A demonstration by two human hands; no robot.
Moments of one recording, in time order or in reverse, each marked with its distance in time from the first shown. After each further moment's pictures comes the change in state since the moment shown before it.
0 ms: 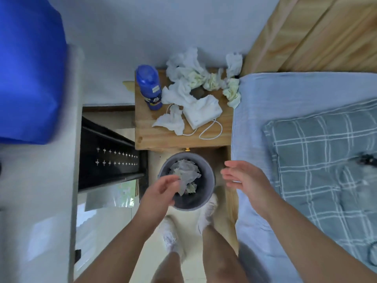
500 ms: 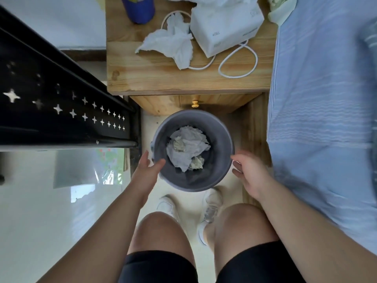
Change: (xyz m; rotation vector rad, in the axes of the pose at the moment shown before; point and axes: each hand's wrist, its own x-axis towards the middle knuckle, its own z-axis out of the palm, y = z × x) left_hand 0.166 -0.209 0.003 -0.099 0.069 -0.218; right_hand 0.157 0.218 0.033 0.128 0.106 0.254
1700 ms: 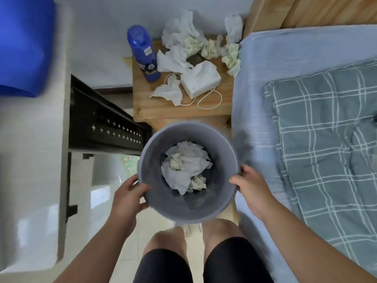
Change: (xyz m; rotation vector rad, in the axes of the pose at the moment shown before) left_hand -0.229 0.062 -0.031 -0.130 0.169 0.063; right_hand -0.186 -0.046 -0.069 -0.187 -0.063 -0.195
